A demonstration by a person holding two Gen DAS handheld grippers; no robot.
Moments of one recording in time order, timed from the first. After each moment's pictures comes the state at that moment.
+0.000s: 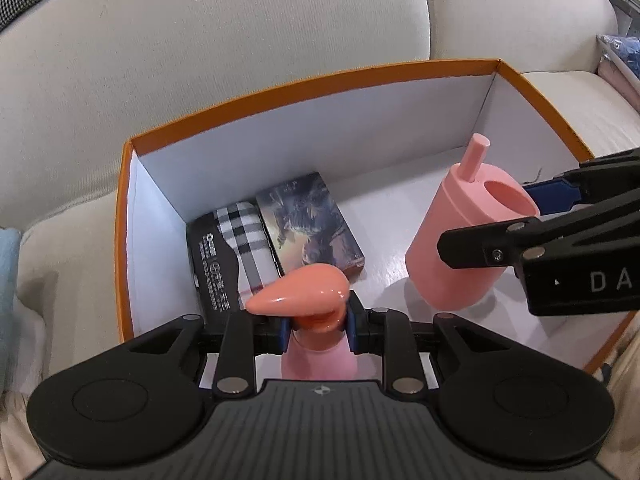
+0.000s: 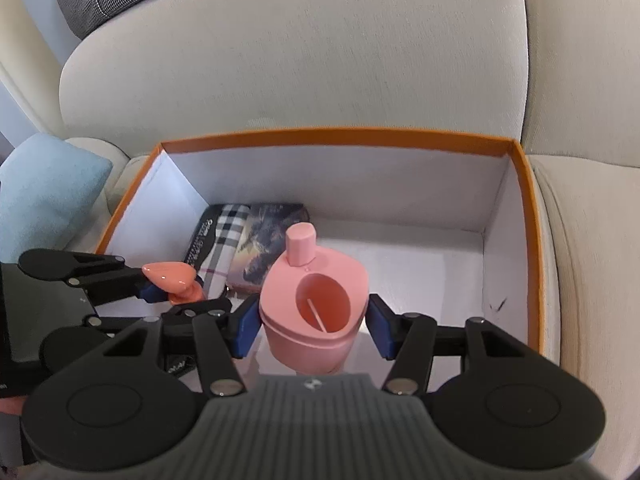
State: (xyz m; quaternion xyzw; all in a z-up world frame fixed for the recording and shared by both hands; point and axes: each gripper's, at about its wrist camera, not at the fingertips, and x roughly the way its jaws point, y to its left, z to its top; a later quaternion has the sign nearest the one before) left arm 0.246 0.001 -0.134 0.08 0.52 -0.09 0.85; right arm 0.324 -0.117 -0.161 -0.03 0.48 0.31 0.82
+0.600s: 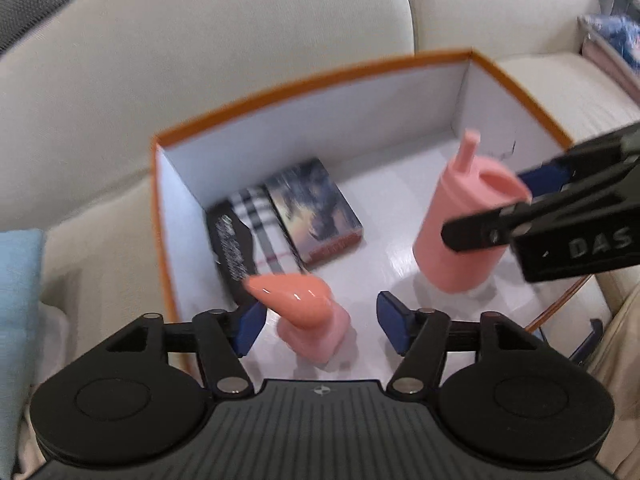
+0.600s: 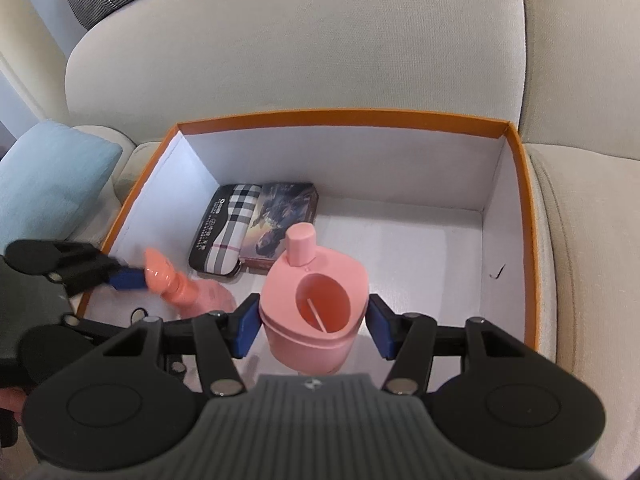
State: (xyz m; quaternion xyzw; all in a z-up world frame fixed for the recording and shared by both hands) left arm 0.214 0.009 -0.106 0.11 0.50 -0.11 0.85; right arm 0.302 -0.124 -0.150 -0.04 0.49 0.31 0.81
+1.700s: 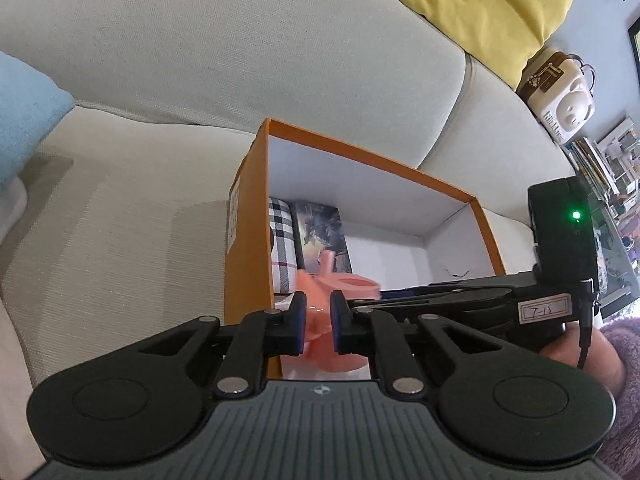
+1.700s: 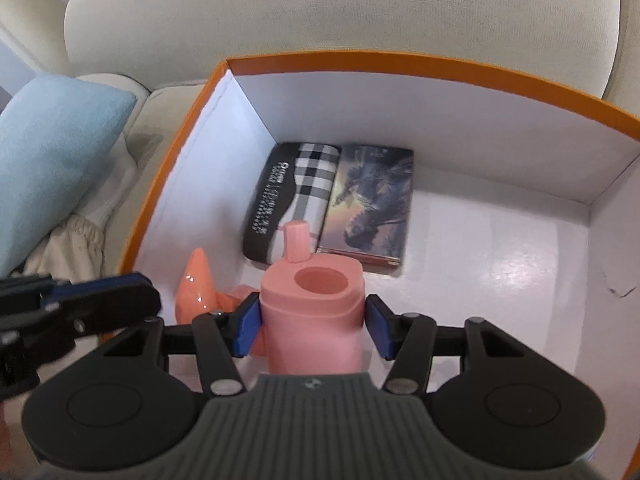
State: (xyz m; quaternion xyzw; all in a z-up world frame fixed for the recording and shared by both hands) left arm 0.197 0.130 -0.092 -0.20 0.46 -0.13 0.85; right arm 0.308 -0.023 -0.181 -0.07 0.57 0.32 0.76
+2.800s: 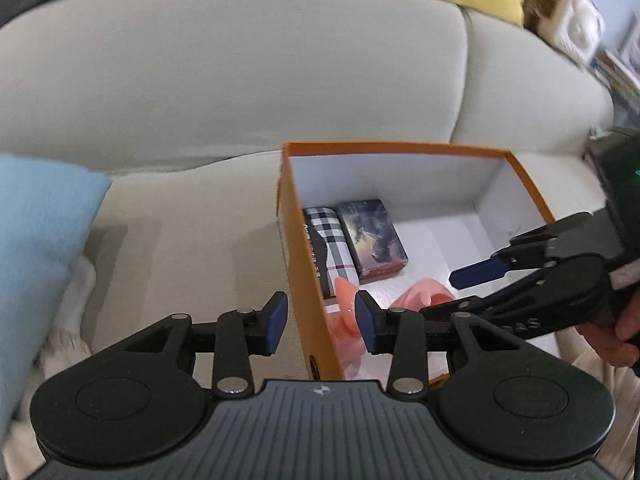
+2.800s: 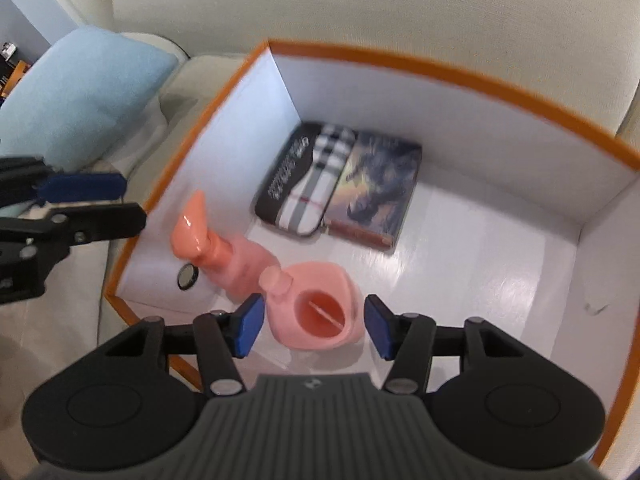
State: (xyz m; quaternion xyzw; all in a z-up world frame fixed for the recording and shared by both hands) left arm 0.193 0.119 -0.072 -0.05 0.48 -0.08 0.87; right arm 0.296 -0.048 -0.156 -0.13 0.54 0.38 0.74
